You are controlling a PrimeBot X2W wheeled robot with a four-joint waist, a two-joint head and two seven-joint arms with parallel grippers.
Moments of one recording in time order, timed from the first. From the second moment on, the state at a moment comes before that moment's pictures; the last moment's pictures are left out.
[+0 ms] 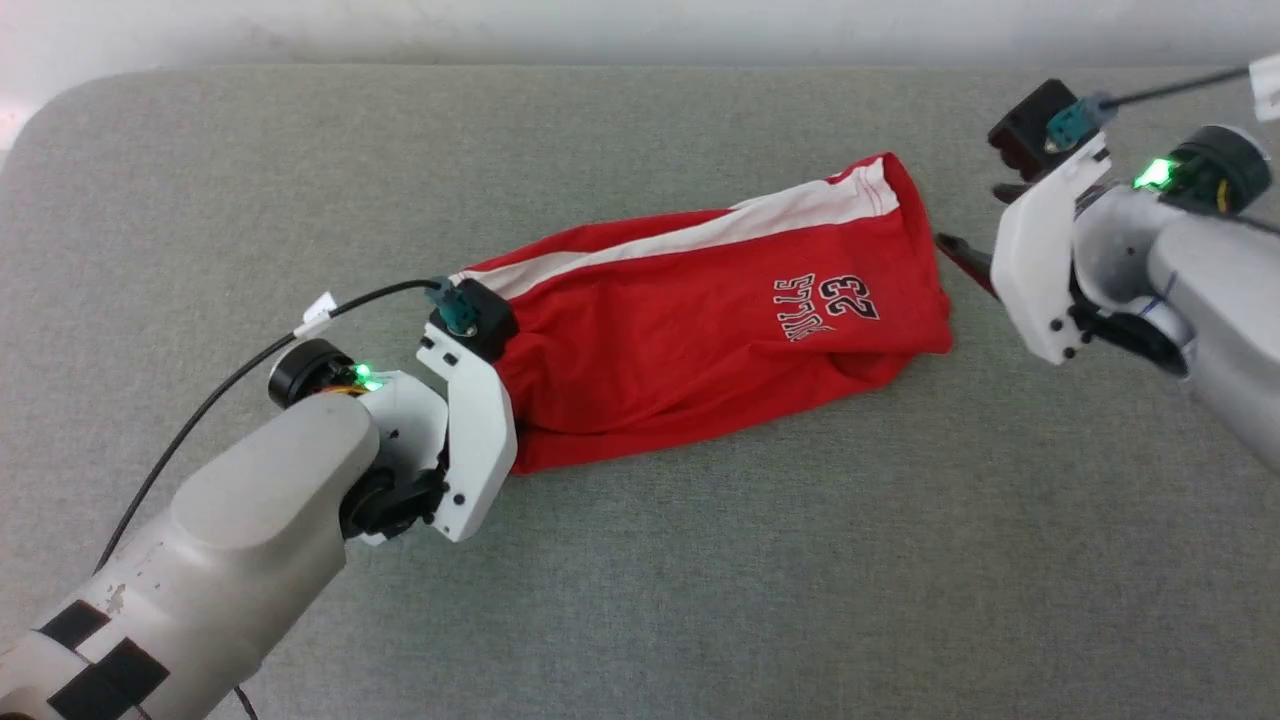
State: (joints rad) left arm -0.86 0.53 -1.09 0.47 -0.90 -0.12 0.52; right arm -1.16 -0.53 1.27 0.74 0.93 0.13 0.21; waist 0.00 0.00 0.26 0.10
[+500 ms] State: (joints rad) left arm -0.95 0.52 -1.16 0.44 -0.94 -0.12 0.41; right arm -1.18 -0.55 1.27 0.76 1.08 0.13 0.62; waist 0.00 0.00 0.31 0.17
